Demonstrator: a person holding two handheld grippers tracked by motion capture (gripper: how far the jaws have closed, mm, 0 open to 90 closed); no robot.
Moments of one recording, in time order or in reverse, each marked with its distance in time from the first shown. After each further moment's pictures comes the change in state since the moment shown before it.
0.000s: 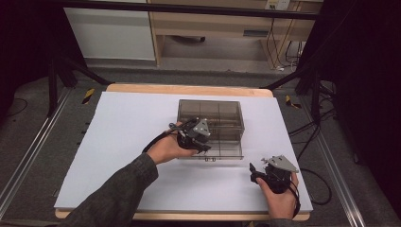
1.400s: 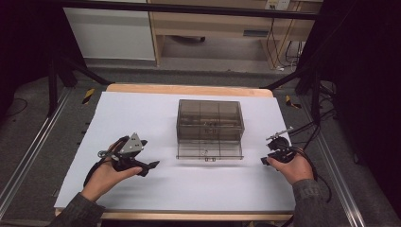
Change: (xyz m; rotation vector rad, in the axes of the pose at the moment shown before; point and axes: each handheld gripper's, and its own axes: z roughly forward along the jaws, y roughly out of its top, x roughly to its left) left arm -0.027 -0.157 -0.097 -0.111 0.255 -0.264; right arm -0.053 0.060 0.048 0.571 0.243 -0.141
